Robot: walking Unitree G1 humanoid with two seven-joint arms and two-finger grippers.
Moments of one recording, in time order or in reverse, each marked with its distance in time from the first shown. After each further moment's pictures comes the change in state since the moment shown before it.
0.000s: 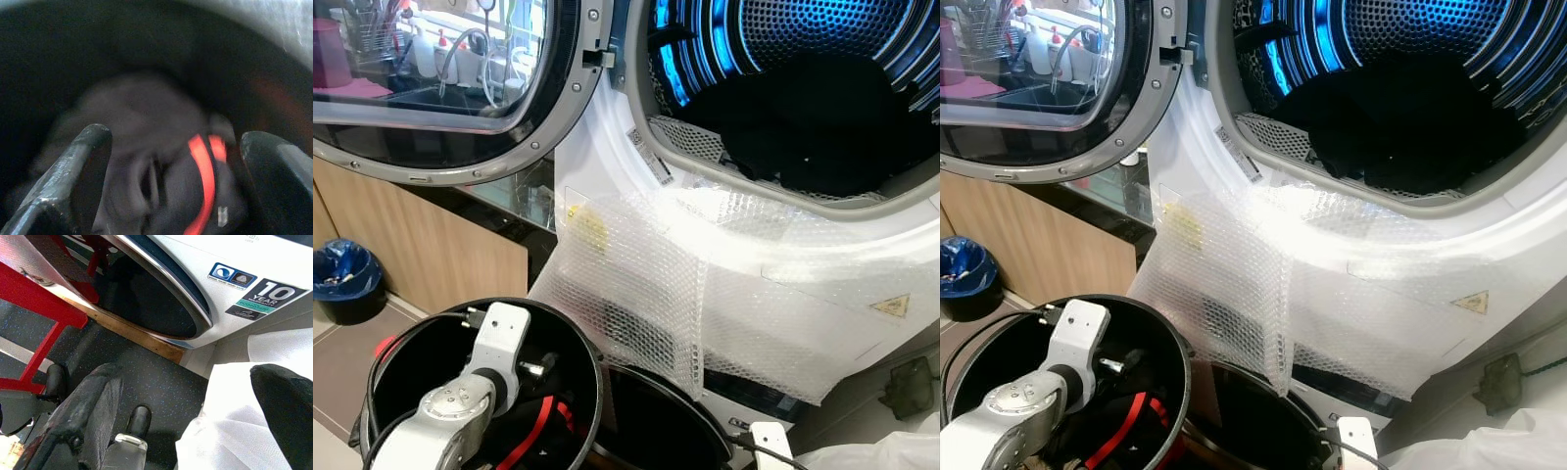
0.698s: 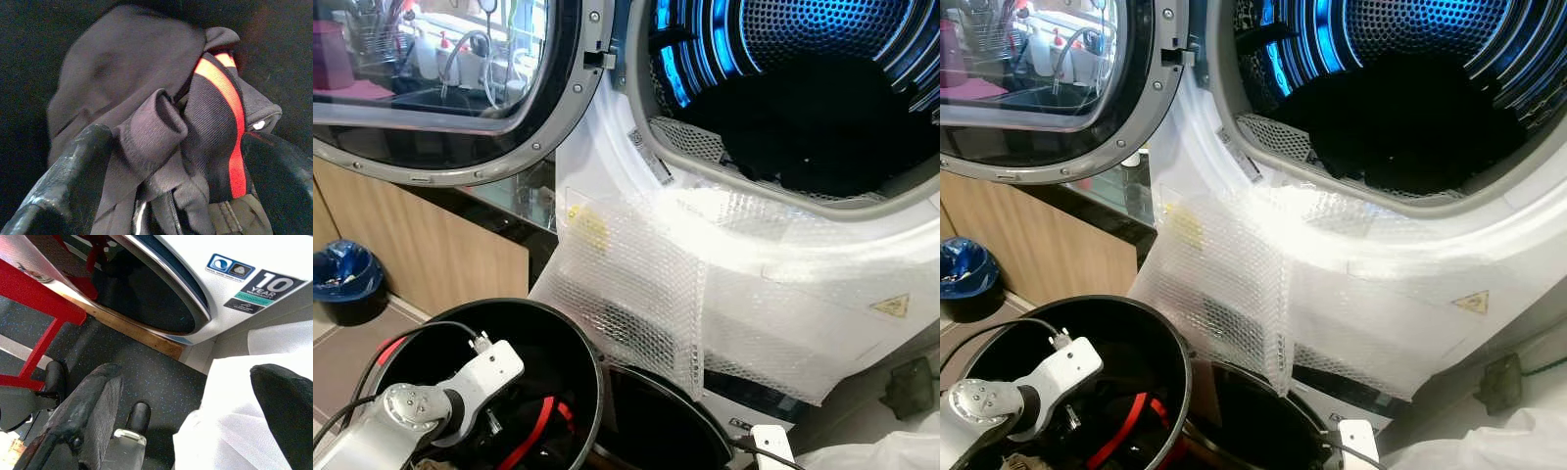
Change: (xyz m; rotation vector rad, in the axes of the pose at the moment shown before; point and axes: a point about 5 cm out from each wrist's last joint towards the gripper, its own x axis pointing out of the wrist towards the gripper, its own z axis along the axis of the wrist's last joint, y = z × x) left arm 0.007 0.027 -0.014 0.366 0.141 -0.206; right arm -0.001 -0.003 -0.004 0.003 0.016 -0.004
